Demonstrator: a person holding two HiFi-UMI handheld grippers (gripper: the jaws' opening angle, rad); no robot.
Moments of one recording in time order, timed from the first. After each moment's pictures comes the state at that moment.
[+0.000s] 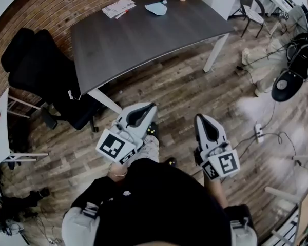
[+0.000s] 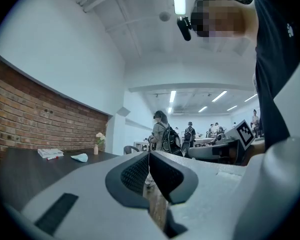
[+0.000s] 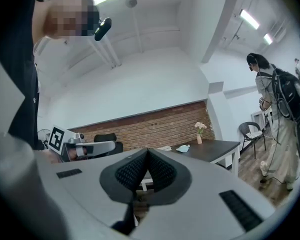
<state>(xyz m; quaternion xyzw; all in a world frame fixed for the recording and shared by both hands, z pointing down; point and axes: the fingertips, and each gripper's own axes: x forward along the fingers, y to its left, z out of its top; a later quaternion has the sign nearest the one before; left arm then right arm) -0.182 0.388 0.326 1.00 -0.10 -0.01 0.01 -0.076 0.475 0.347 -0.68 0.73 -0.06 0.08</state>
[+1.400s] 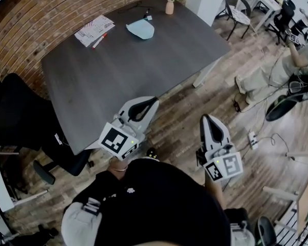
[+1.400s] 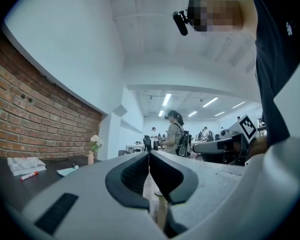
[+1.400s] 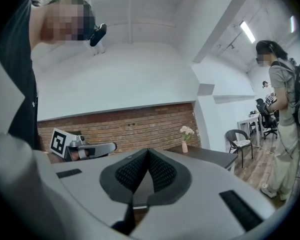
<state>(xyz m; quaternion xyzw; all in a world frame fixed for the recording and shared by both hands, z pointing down) -0.043 0.106 0.341 1.00 -0.01 -0.01 0.03 0.049 0.229 0.342 -0.76 0.65 -0.05 0.05</state>
